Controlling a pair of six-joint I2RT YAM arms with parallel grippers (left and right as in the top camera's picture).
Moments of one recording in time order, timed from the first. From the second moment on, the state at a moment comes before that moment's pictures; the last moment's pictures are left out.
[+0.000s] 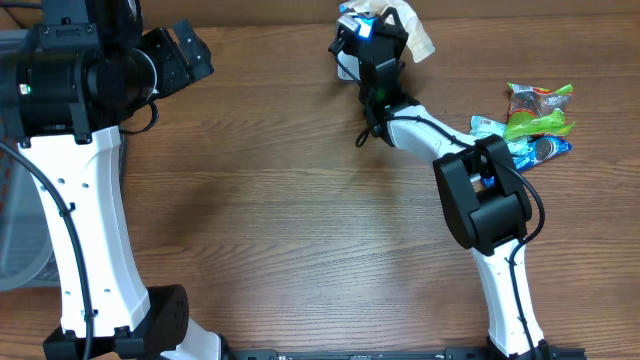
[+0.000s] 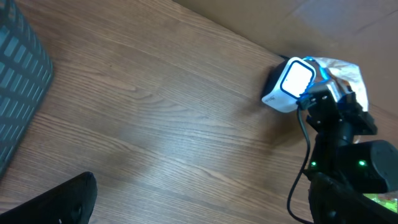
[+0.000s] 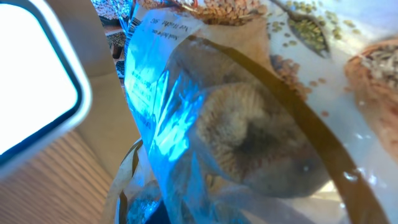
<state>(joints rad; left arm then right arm) 0.03 1.74 2.37 -1.52 0.07 -0.45 0.43 2.40 1.72 0.56 0.66 -1.30</state>
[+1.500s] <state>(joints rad) 0.03 1.74 2.37 -1.52 0.07 -0.45 0.52 2.15 1.71 0.00 0.67 -1.02</state>
